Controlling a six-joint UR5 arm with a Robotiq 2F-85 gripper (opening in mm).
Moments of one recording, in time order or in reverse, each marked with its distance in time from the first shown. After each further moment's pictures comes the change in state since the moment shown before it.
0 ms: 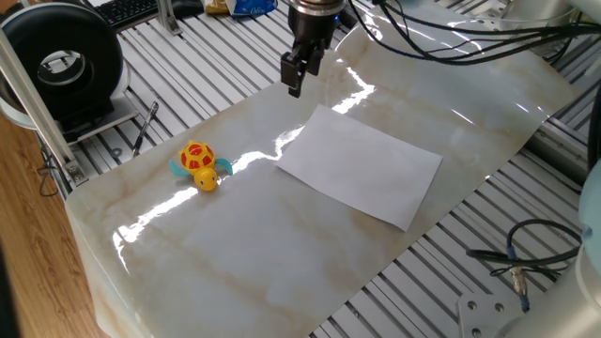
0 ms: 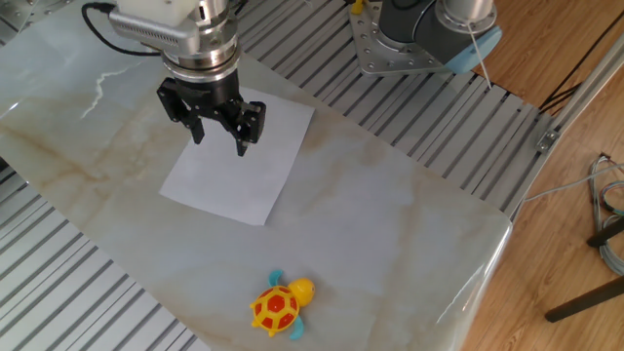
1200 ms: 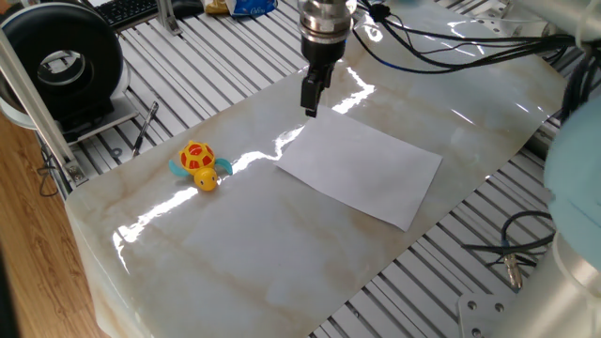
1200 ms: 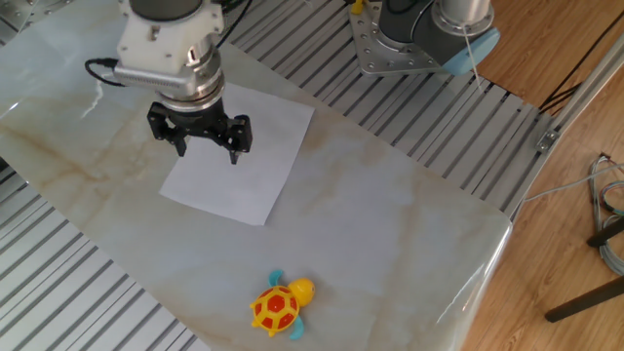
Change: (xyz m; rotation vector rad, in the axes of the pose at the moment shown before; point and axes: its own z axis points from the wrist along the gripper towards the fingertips) arm 0.014 -0.037 0.070 -0.004 0.024 -0.142
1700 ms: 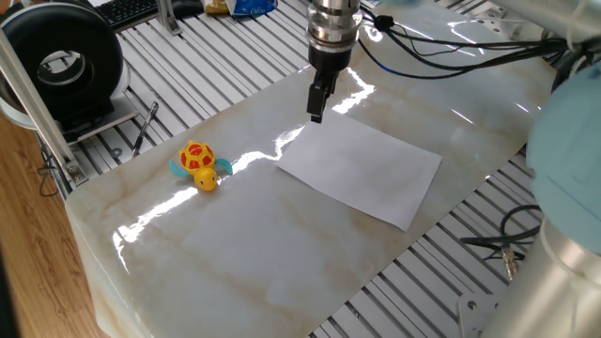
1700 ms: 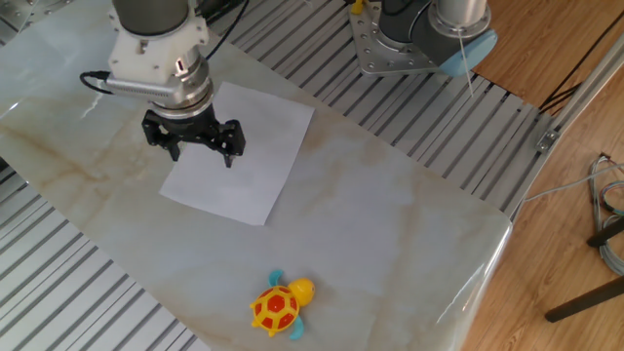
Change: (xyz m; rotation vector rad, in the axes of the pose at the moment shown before) arm 0.009 -0.022 0.020 0.007 0.012 -0.019
